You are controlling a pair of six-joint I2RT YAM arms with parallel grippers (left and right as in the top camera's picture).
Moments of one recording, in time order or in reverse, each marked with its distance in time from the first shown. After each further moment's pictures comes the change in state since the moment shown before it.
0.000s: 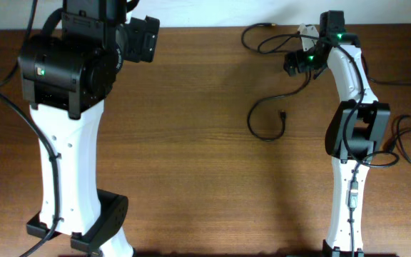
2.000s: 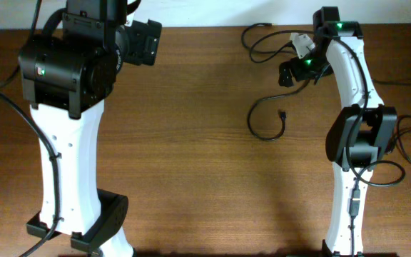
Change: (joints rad) left arm 0.000 0.001 0.000 -0.024 0.031 0.000; right arm 0.062 -0.177 -0.067 -0.358 0.048 -0.013
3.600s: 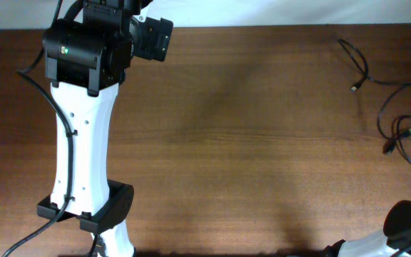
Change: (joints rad) left arm -0.002 0.079 0.002 0.023 0.048 0.001; right arm -0.519 -0.748 -0.326 0.210 0.311 0.386
